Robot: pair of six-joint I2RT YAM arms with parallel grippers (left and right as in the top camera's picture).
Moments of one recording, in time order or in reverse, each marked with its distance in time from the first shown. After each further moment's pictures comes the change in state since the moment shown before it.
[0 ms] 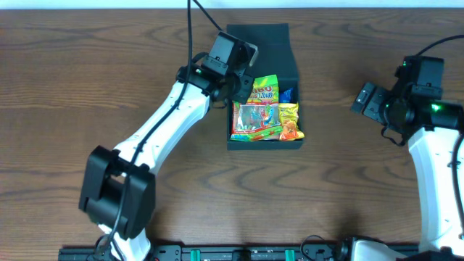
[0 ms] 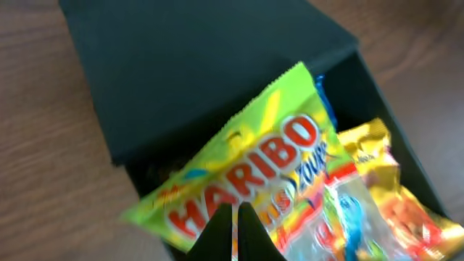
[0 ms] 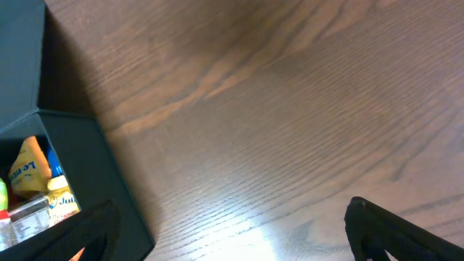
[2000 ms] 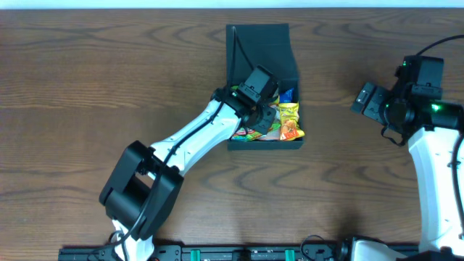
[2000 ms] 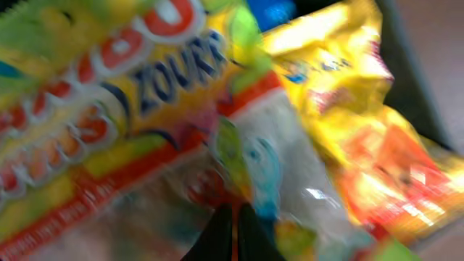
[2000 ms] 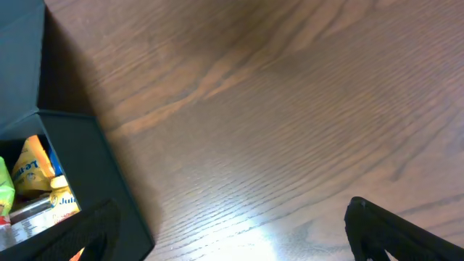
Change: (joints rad) left arm -0.192 0.027 -0.086 -0.042 -0.024 -0.117; right arm 0.000 0.000 0.000 0.000 0.000 0.000
